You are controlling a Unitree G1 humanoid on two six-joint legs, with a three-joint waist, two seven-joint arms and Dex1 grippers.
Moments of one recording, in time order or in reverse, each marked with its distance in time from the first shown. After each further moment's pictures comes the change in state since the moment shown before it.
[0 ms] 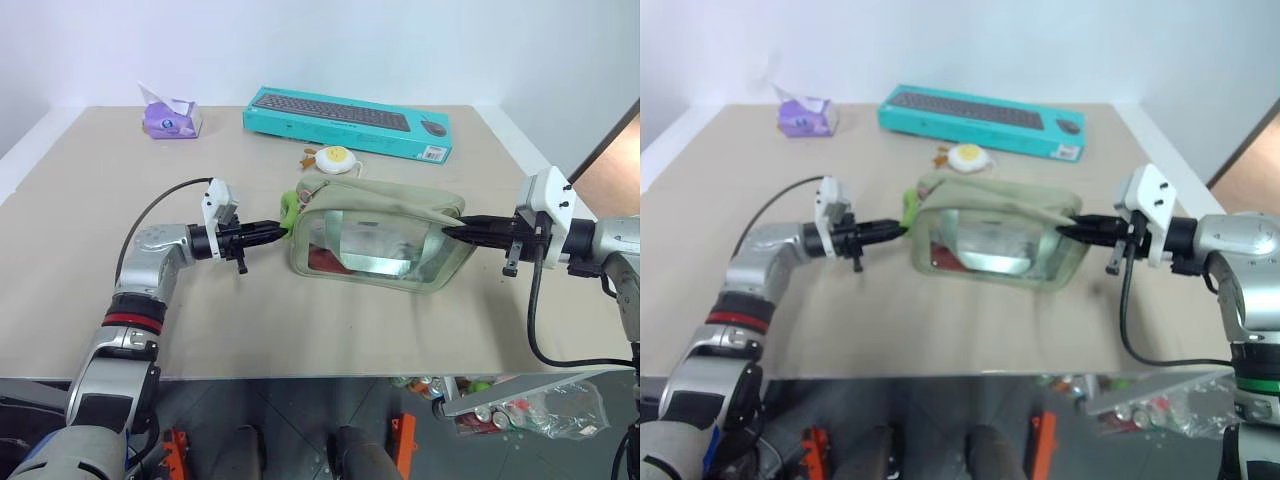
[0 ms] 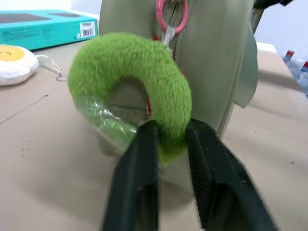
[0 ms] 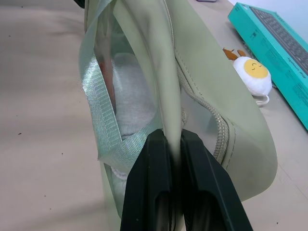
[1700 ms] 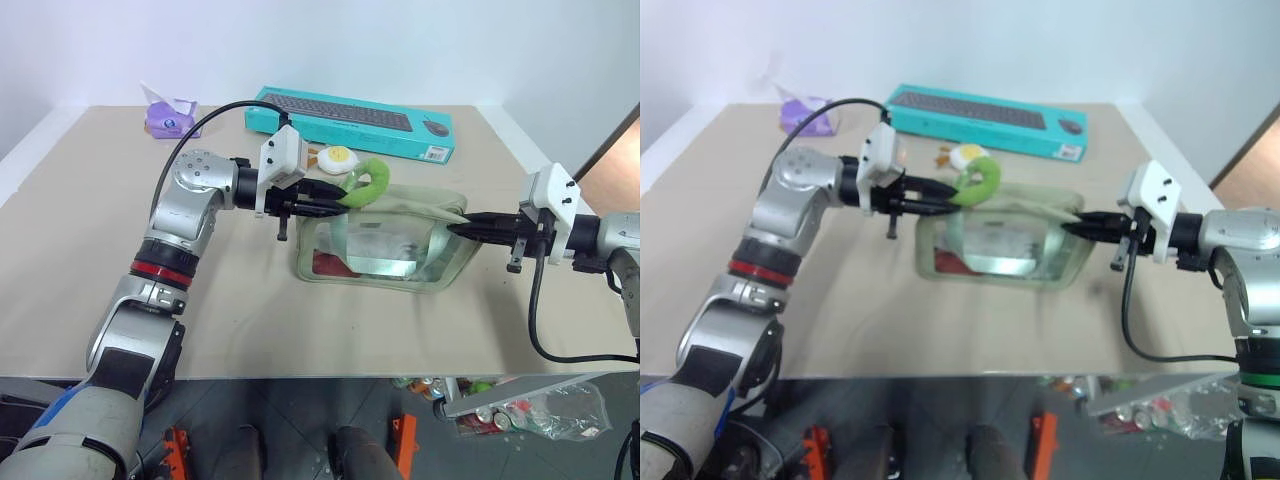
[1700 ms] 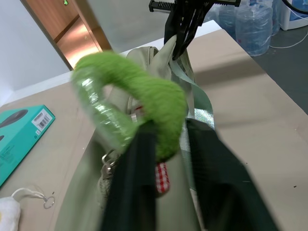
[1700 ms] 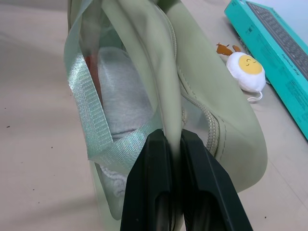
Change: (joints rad) left arm -0.279 -0.057 -0.162 -0.108 0.112 -0.088 -0.104; right arm -0.024 -0.018 0.010 0.039 -0.024 -0.024 0.007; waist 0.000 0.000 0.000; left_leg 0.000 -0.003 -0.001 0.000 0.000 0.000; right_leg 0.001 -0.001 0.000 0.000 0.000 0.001
